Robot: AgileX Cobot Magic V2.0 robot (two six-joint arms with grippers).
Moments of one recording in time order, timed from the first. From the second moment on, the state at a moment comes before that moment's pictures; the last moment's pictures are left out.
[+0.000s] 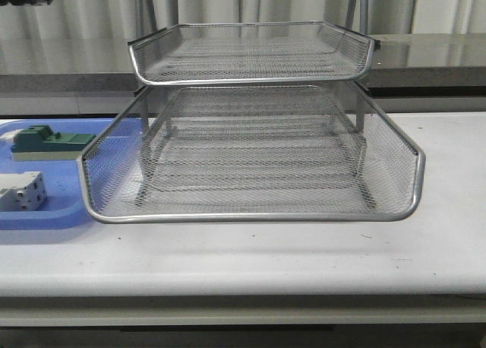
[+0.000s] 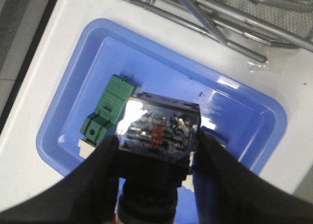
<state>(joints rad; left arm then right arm) -0.09 1.74 -1.82 -0.17 1.25 1.00 0.10 0.51 -0.68 -0.04 0.99 0.07</state>
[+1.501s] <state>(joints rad) -0.64 1.87 -1.55 -0.30 1.00 1.00 0.10 0.51 -0.68 -0.04 0.99 0.07</state>
